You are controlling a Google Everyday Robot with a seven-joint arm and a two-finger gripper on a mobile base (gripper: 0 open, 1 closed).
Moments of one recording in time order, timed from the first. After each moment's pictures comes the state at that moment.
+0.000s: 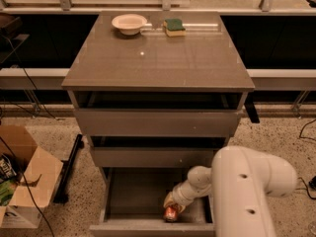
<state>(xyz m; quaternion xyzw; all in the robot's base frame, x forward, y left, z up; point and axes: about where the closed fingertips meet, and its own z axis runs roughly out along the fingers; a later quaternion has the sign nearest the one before) 0.525 -0.070 0.184 -0.12 -0.95 -0.26 0.07</state>
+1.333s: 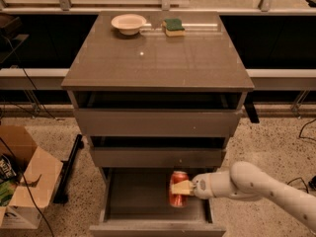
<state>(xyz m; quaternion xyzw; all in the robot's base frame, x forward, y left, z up) 0.483 -0.080 0.457 0.08 -0.88 -0.45 -0.14</state>
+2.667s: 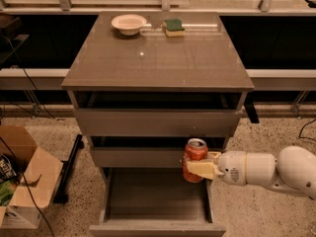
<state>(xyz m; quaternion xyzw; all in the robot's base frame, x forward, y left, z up) 0.468 -0.119 0.671 0.27 -0.79 -0.41 -0.36</state>
